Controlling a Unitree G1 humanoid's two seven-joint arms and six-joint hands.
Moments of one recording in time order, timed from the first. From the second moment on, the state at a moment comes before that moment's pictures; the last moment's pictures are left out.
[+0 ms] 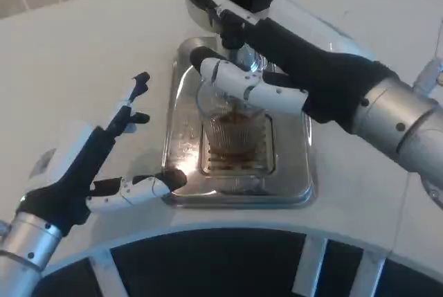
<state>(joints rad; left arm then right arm) -0.33 0.54 0.01 0.38 0.32 -0.61 0.01 -0.77 -0.53 0.29 -0.56 -0.30 0.59 0.53</state>
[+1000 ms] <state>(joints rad) -0.52 0.44 -0.03 0.66 0.33 -0.68 0.03 -0.77 -0.50 0.28 -0.55 -0.30 0.59 0.53</state>
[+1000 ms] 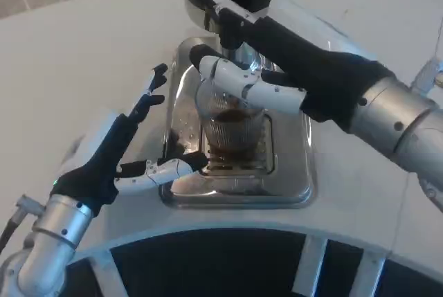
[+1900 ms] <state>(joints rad) -0.68 0.41 -0.10 0.86 0.35 -0.70 0.05 -0.78 -0.48 0.27 -0.52 -0.31 0.57 0.53</state>
